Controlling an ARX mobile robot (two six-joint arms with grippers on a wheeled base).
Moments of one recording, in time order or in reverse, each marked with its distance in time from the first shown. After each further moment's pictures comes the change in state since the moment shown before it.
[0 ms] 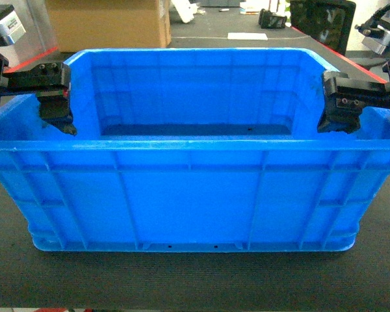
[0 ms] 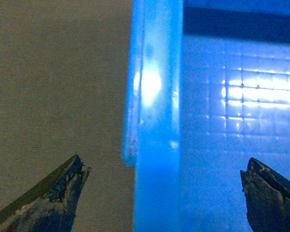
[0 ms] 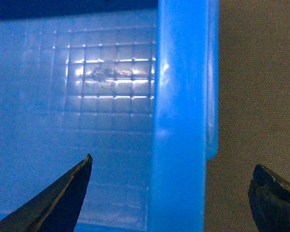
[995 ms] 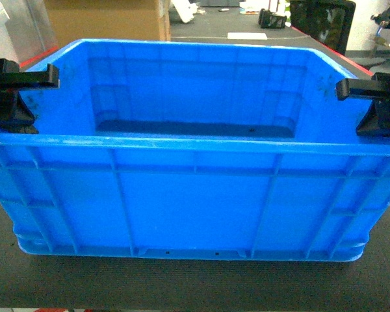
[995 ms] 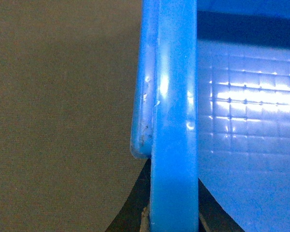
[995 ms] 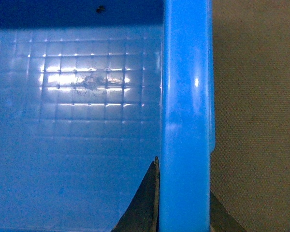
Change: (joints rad) left arm -0.051 -0.142 -0.108 0.036 -0.052 -0.001; right arm 0.034 -0.123 -0.122 0.076 0.063 0.009
